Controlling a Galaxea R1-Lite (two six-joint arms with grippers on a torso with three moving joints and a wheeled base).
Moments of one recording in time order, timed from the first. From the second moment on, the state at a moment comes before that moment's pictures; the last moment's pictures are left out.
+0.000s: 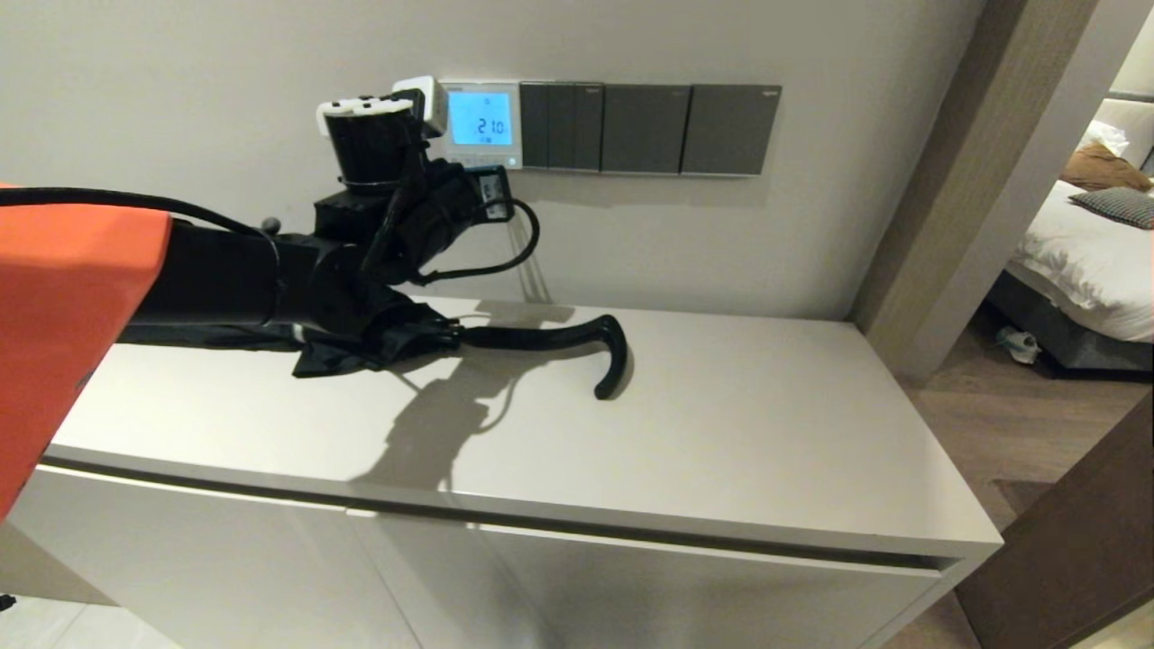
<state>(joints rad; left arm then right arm) -0.46 2.08 -1.63 -0.59 0.13 -0.14 0.00 0.01 0.00 0.00 0.00 0.00</state>
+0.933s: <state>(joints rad) -0.49 2.06 -1.60 -0.60 0.13 -0.14 0.00 0.01 0.00 0.00 0.00 0.00</state>
